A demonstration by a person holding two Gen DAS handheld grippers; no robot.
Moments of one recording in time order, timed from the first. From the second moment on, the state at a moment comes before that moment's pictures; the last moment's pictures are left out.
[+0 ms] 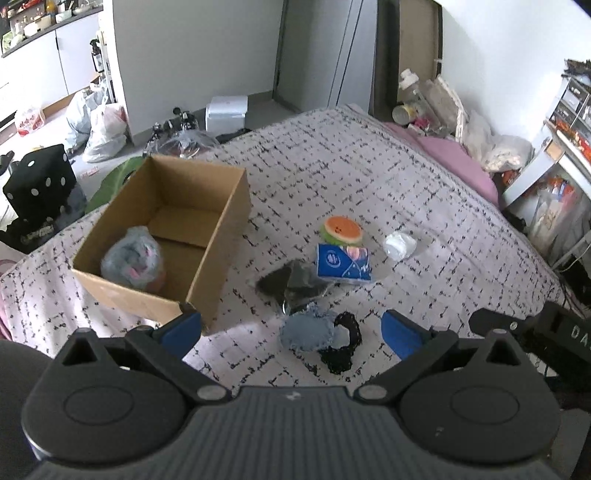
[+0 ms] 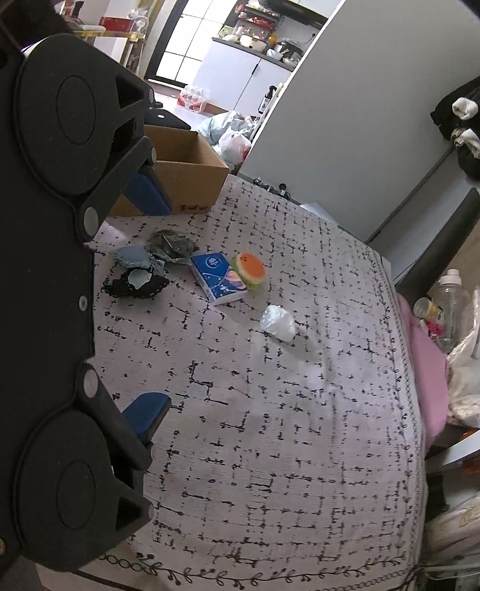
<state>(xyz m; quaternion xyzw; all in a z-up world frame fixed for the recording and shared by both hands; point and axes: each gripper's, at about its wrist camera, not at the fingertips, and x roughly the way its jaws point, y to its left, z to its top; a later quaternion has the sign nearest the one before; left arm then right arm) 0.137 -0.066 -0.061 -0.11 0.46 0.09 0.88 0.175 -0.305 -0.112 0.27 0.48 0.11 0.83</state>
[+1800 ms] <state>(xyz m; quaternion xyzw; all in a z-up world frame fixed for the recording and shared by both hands) 0.196 -0.028 -0.200 -0.25 0.52 0.05 0.81 0.229 -0.216 -0.211 0.29 0.57 0.07 0.76</state>
